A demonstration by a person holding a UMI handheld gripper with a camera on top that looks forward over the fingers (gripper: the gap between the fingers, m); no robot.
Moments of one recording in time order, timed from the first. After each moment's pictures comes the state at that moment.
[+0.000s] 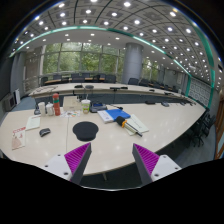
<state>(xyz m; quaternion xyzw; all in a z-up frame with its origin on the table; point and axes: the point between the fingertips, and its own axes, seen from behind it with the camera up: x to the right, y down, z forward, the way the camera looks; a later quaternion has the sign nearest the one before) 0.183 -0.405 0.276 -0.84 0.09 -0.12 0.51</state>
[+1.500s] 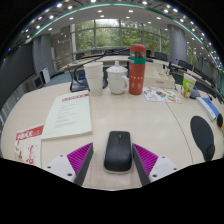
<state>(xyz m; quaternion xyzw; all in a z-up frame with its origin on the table) -0.272 0.018 -0.012 -0.91 -0.04 0.04 0.41</state>
